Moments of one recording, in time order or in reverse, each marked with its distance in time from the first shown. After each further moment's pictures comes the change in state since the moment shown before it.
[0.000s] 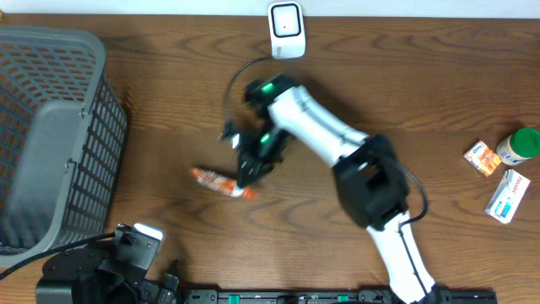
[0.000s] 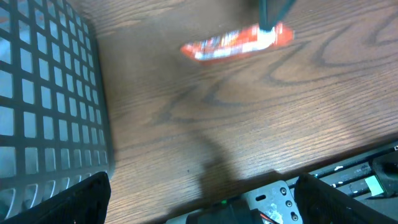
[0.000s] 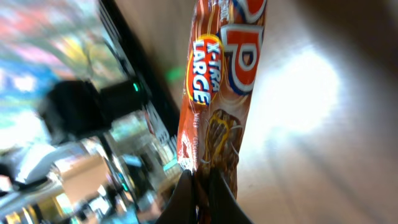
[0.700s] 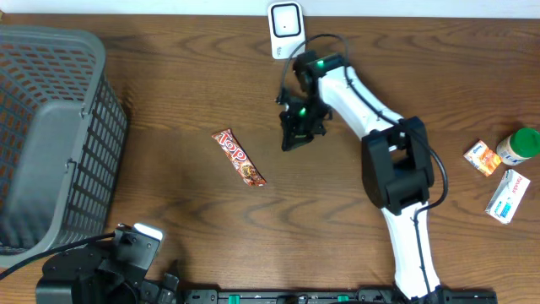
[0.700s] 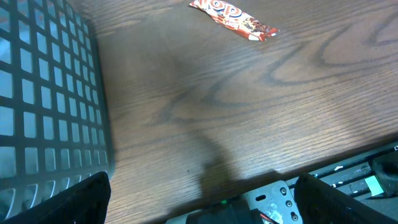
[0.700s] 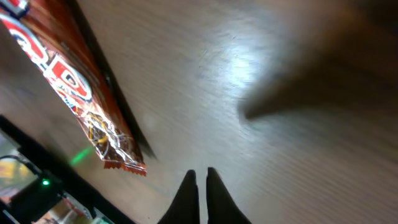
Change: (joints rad) left arm 0.000 0.000 0.000 0.000 0.000 0.000; right arm -0.199 0.017 -0.034 0.206 0.367 0.289
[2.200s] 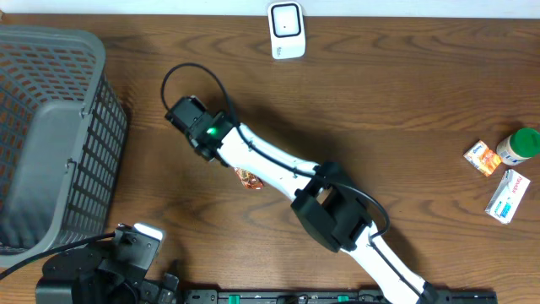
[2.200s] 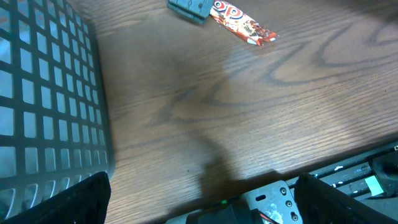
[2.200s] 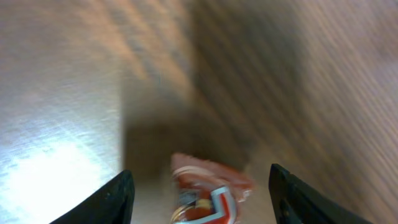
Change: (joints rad) left arm 0.000 0.000 0.000 0.000 0.000 0.000; right arm 0.501 0.083 0.146 0.491 0.882 0.009
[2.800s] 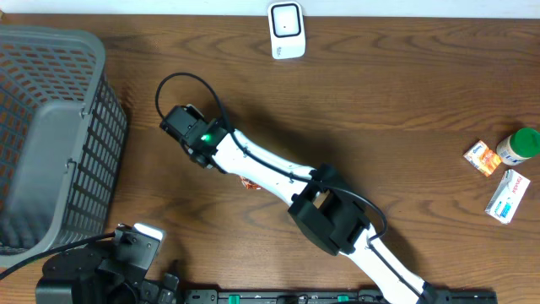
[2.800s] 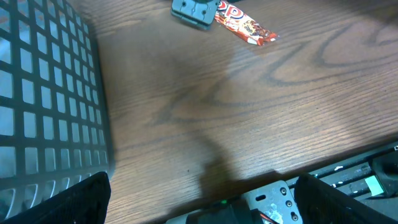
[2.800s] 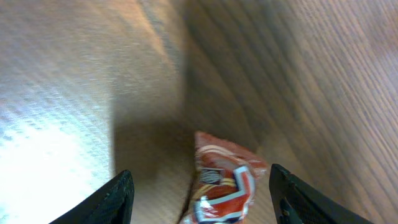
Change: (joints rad) left arm 0.000 0.000 0.000 0.000 0.000 0.000; right arm 0.014 0.000 0.000 -0.048 0.026 -0.003
